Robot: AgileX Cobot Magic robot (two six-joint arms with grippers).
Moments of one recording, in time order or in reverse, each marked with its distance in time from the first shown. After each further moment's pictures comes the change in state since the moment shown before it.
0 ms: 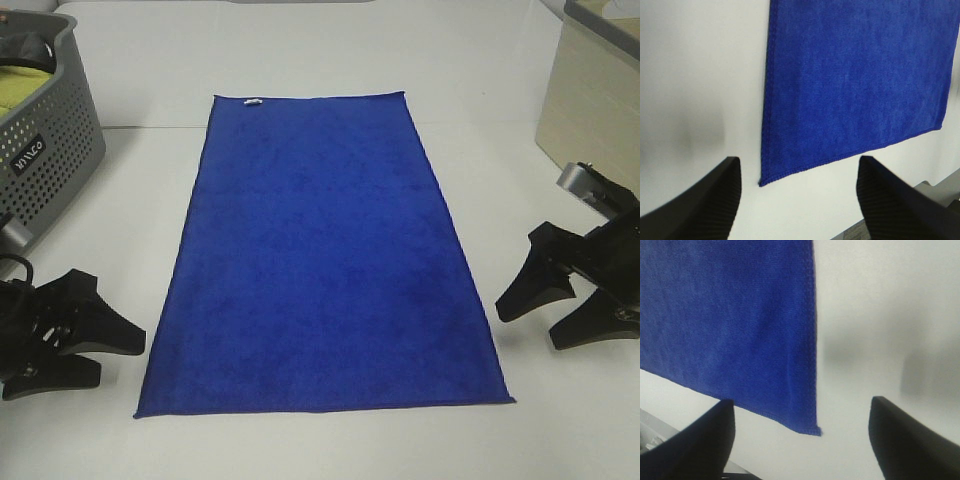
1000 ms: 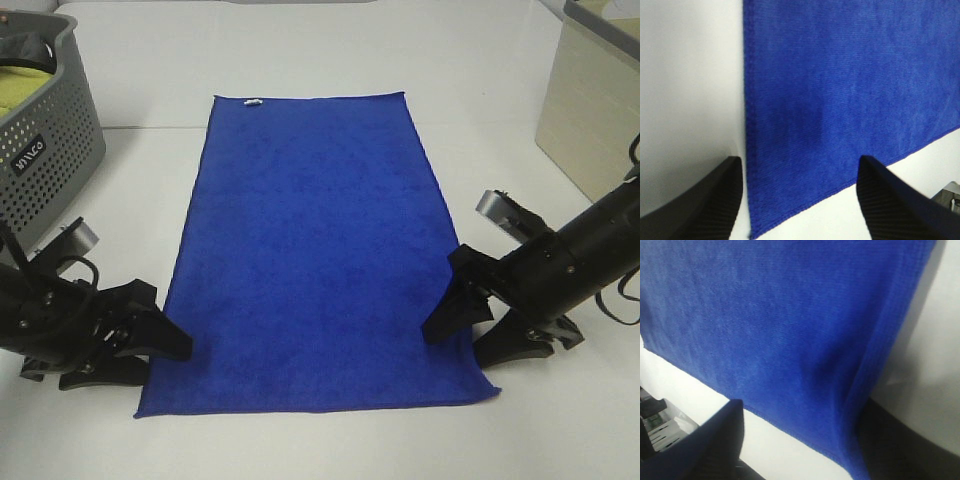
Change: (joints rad) left arm -0.146 0.169 -0.123 -0.045 -0.038 0.046; right arm 0.195 0.164 -0.014 0.184 -0.045 -0.053
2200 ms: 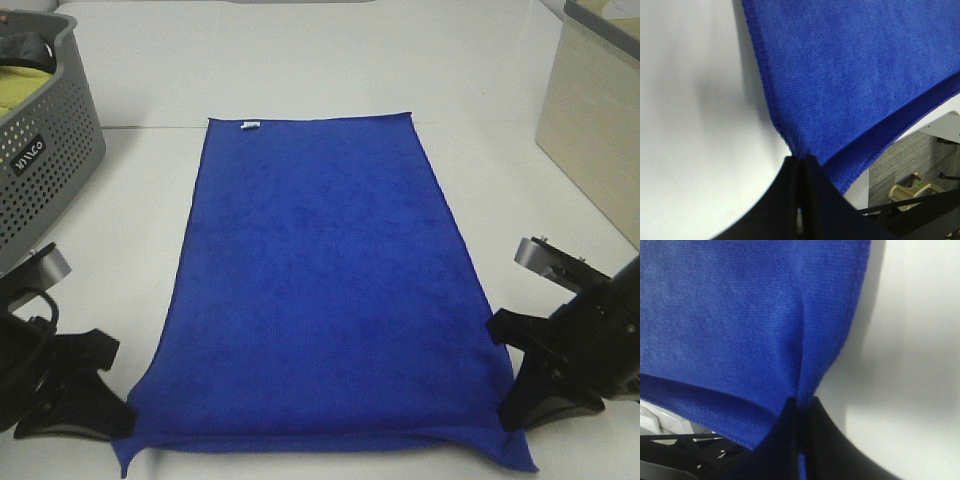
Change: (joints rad) left arm -0.021 -0.287 0.170 0.330 0.051 -0.310; right arm -0.004 -0.241 0.255 -0.188 -0.076 0.180
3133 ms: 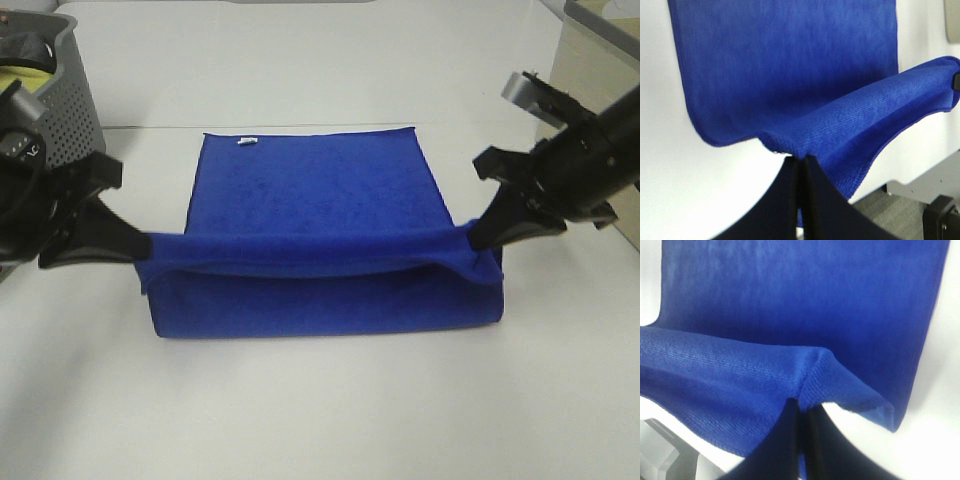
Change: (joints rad) left arm 0.000 -0.108 -0.271 0.020 -0.051 -0.175; right arm 0.000 0.009 -0.448 -0.037 0.134 -0.042
